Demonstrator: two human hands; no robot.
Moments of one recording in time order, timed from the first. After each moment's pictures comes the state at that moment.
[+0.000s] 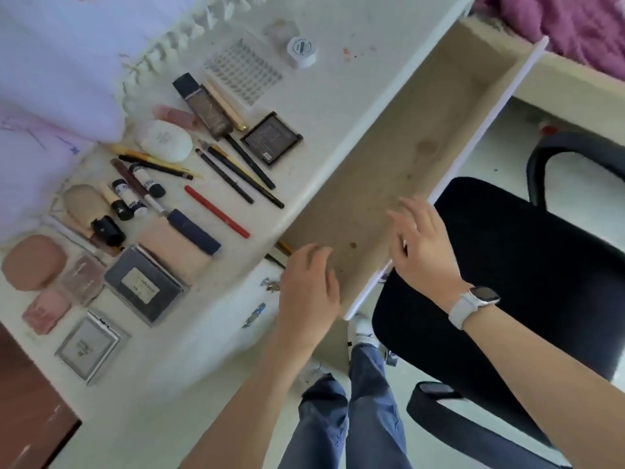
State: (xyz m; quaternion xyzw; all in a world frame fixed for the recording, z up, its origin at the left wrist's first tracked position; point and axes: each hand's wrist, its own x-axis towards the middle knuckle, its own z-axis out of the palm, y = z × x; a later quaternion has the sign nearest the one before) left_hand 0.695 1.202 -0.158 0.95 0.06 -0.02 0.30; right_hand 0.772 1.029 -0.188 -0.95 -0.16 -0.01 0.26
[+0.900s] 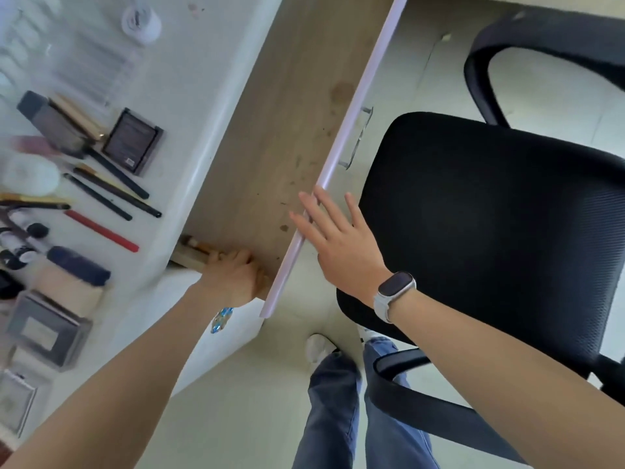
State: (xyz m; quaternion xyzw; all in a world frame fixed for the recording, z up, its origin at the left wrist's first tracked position) left_hand 0.748 1.221 -0.236 0.89 -0.13 -0.40 -0.18; right_hand 0.749 1.002 -0.248 -0.96 -0.25 -0.01 0.10
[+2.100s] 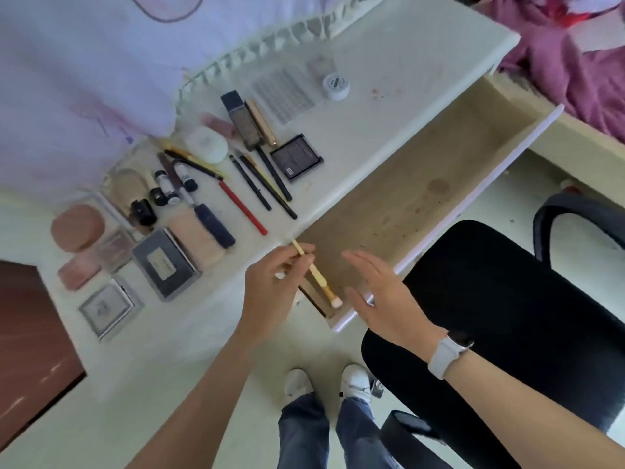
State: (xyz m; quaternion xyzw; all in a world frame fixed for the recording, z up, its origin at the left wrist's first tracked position) left_hand 0.694 1.226 -0.110 0.79 0.19 0.09 0.58; right_hand 0.746 1.050 -0.146 -0.85 -0.29 0.17 0.40
